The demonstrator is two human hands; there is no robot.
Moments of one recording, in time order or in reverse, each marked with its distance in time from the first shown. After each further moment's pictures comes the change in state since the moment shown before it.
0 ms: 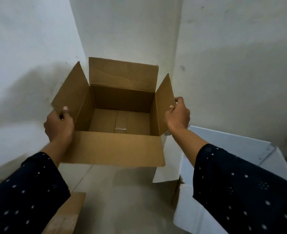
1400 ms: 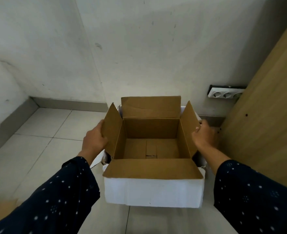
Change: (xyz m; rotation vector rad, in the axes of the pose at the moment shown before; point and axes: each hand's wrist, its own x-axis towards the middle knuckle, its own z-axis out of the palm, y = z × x) left_hand -0.259 0.055 0.201 0.415 -0.852 0.422; right_hand 0.021 0.302 -0.252 -0.468 0.101 0.377
